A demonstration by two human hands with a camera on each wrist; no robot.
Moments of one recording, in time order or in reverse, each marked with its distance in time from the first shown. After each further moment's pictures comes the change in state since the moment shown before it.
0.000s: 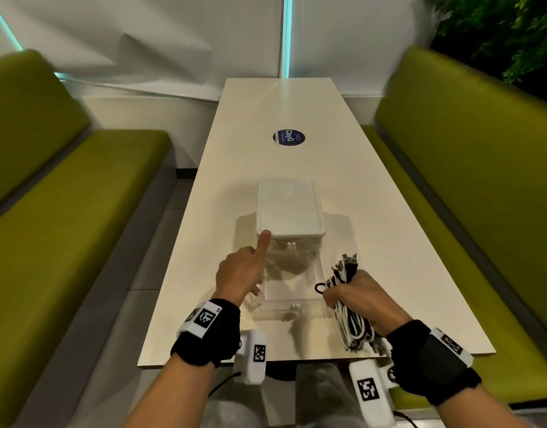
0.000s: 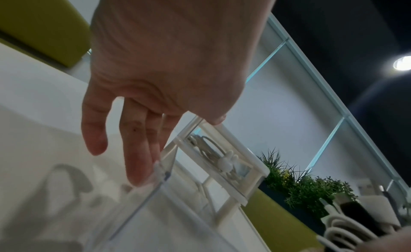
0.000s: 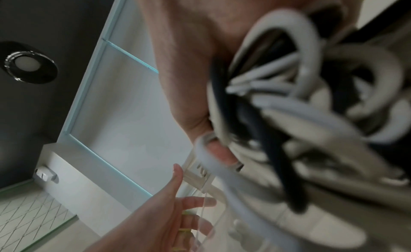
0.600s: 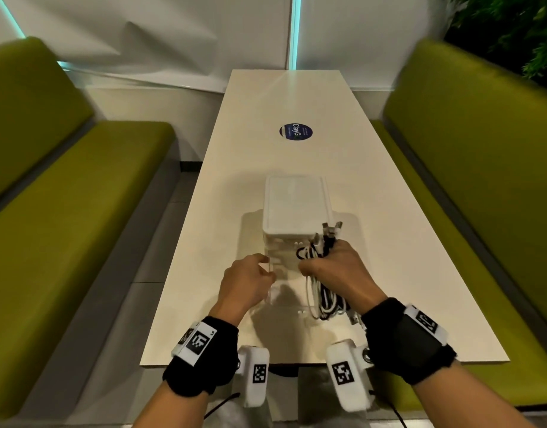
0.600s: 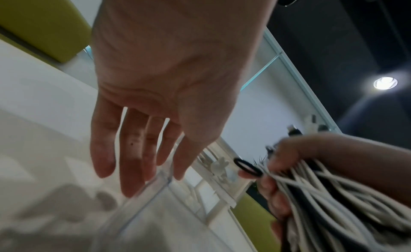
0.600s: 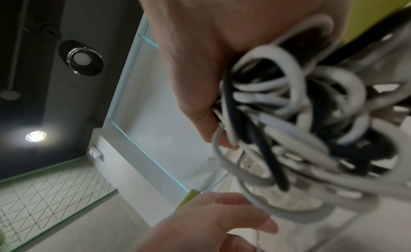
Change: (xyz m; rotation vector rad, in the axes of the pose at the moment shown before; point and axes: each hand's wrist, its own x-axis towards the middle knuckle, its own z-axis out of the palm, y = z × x) left_hand -0.004 -0.020 0.007 0.078 -0.057 0.076; right_hand 0.006 -0.055 0.028 -0.052 0.070 -0.203
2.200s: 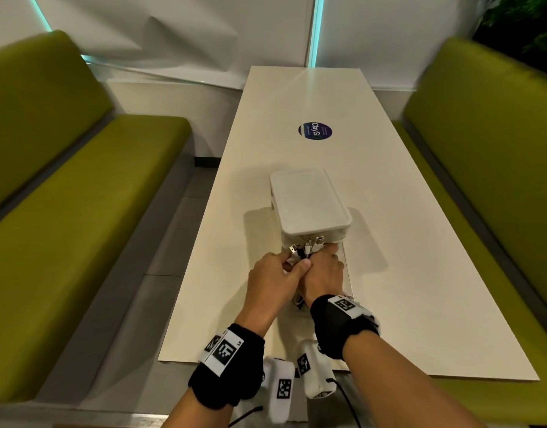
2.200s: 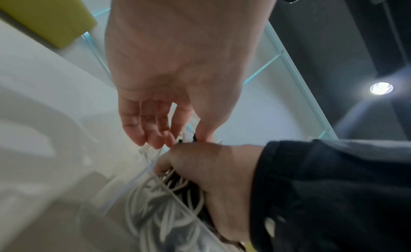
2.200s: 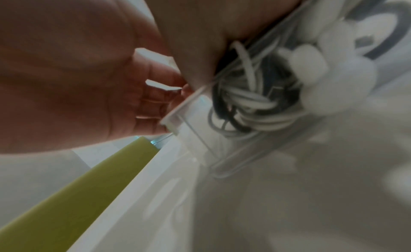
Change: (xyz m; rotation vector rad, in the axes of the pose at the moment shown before) left_hand -0.011 0.012 0.002 -0.130 0.182 0.135; right_hand 0.053 0.022 0.089 -0.348 0.247 0.127
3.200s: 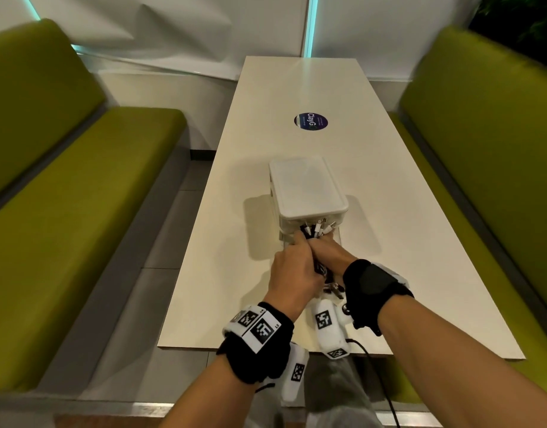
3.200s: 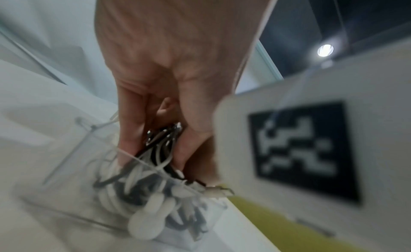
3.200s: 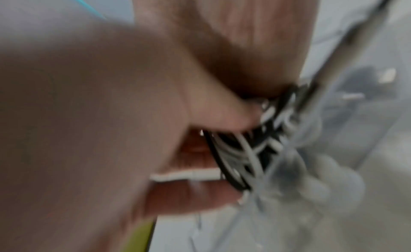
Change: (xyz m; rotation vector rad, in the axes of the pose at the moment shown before) left_hand -0.003 0.026 0.033 0.168 -0.032 0.107; right_hand 0.048 0.029 -0.015 0.539 -0.417 0.019
